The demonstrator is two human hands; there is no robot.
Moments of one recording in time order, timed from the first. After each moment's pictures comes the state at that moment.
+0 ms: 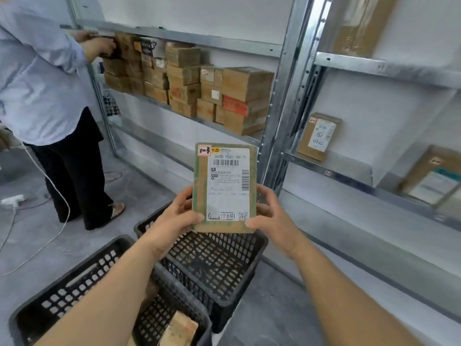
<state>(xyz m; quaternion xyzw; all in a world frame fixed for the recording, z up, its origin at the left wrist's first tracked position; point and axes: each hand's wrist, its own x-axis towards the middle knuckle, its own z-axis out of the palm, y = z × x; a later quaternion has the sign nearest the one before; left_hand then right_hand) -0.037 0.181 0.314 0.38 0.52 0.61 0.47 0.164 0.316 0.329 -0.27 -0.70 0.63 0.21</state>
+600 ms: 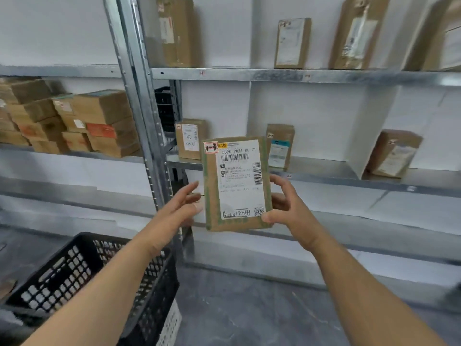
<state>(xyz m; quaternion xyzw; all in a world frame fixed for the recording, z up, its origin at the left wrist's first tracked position) 0.239 0.293 0.382 0.59 0.51 0.43 0.45 0.504 0.332 0.384 -0.37 -0.65 0.53 0.40</state>
